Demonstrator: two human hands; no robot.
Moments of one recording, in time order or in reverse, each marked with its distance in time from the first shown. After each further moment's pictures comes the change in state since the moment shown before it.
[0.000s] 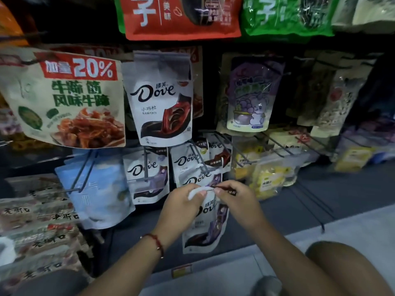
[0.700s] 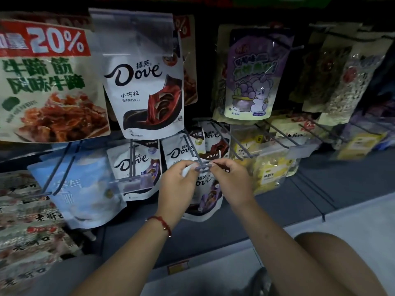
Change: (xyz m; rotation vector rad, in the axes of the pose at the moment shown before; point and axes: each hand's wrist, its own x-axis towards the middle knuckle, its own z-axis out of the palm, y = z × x) left_hand 0.055 -0.010 0.023 -0.142 0.257 0.014; right_hand 0.053 0.009 0.017 0.086 0.181 0.053
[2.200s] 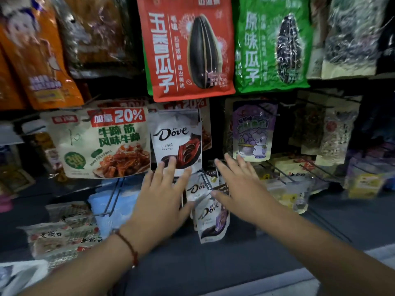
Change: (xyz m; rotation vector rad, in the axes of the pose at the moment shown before) left_hand -0.051 0.114 -0.120 1.346 -0.088 0.507; right_hand -0.053 -0.129 -0.048 -1.032 -0.267 -0.546
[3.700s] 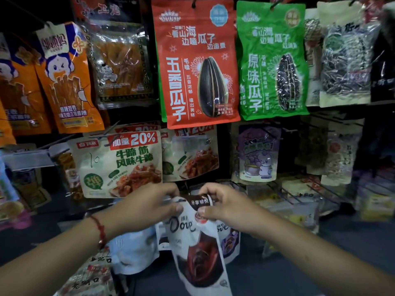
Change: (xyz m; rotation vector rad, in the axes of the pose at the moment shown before) left_hand 0.011 -0.066 -0.064 -0.564 -0.204 0.118; right_hand 0.003 -0.046 -0.042 1.016 -0.265 -0.108
